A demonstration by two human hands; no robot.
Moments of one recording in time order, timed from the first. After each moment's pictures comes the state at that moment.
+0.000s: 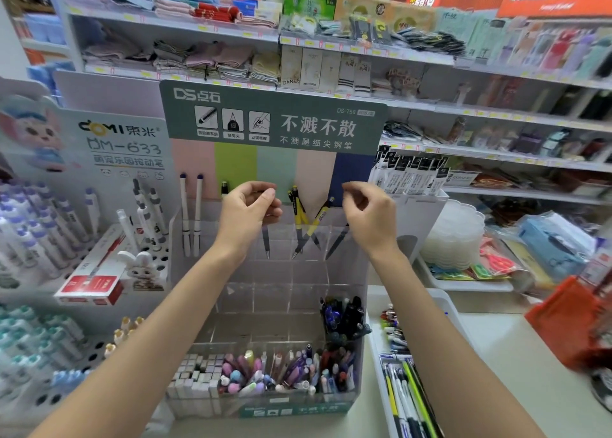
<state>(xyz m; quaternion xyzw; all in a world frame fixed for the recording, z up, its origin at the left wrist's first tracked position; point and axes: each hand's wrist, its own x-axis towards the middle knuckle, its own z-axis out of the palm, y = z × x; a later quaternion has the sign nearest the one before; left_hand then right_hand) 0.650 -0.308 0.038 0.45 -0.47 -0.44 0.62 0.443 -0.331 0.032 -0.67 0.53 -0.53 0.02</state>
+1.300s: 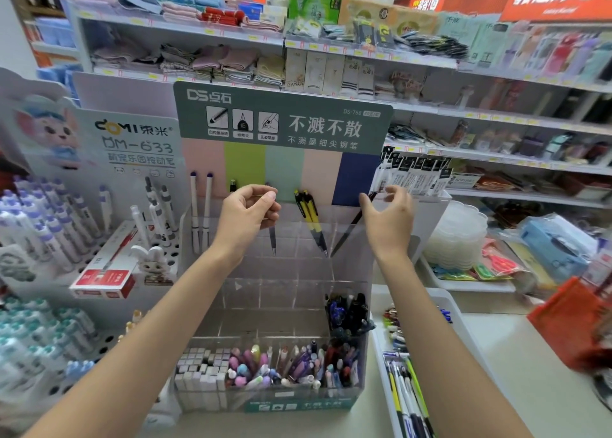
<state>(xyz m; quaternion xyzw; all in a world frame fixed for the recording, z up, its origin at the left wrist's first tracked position) 0.665 -0.300 0.034 0.45 -0.49 -0.44 0.60 0.431 -0.335 0.018 -0.53 0.66 -0.53 0.03</state>
